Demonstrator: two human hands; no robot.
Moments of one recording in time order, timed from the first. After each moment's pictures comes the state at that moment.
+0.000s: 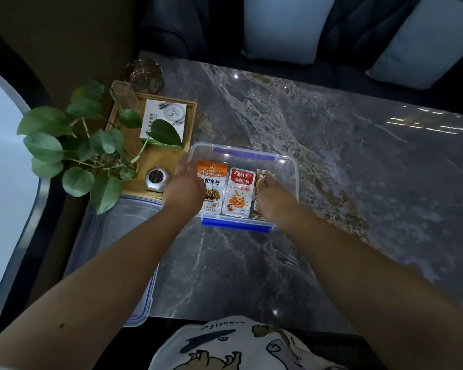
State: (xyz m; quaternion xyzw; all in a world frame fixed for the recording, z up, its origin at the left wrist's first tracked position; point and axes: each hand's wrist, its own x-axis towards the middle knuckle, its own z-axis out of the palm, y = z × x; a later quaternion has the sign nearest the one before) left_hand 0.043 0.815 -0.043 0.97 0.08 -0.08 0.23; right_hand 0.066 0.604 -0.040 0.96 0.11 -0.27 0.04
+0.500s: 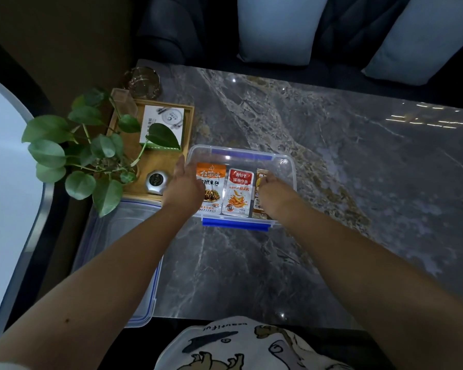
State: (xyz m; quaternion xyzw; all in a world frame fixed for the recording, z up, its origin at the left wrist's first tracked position) left_hand 0.045 0.817 -0.037 0.96 0.08 -0.11 0.24; right_hand 0.068 0.602 -0.032 0.96 0.09 -0.25 0.03
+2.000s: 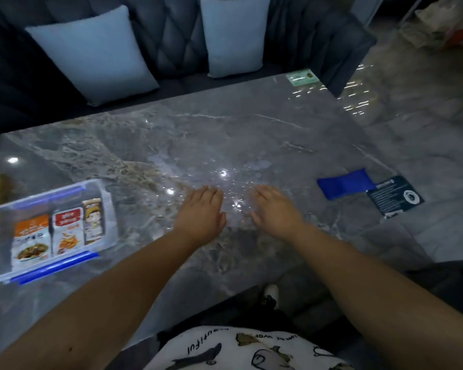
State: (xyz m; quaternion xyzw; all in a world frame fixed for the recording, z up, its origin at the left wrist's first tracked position) left_hand -0.034 0.411 -0.003 0.93 -0.37 -0.05 0.06; right_hand -0.107 0.212 0.006 0.99 -0.01 -0.09 -0.09
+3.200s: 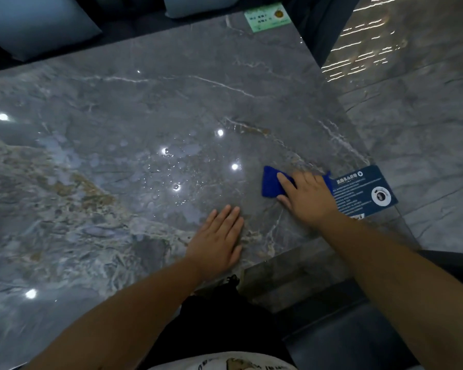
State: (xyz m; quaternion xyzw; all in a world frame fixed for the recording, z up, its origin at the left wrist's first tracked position) left_hand -0.127 0.194 -0.106 0.87 -0.47 -0.14 0.05; right_hand -0.140 -0.087 -0.090 0.99 -0.01 -0.14 0.06
